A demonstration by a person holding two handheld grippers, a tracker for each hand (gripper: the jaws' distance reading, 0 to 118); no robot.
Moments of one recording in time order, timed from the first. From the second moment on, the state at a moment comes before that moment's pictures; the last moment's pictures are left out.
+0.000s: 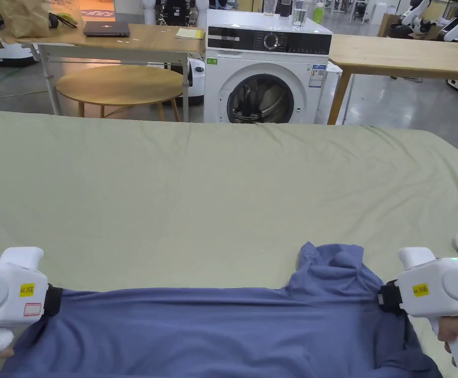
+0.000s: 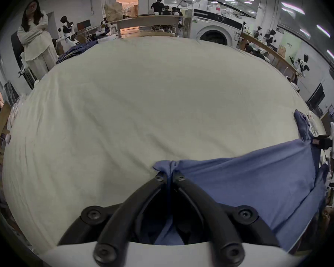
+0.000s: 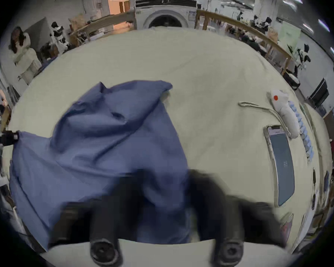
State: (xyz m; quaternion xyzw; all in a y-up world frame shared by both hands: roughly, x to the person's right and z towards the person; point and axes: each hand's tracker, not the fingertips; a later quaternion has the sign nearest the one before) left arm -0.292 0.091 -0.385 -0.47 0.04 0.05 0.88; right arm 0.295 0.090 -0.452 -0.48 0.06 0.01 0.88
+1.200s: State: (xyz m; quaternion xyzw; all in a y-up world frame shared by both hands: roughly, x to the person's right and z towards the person) left arm -0.297 0.084 -0.125 -0.38 -0.01 0.06 0.92; right arm 0.328 0.093 -0.169 -0.39 0.11 0.01 0.91
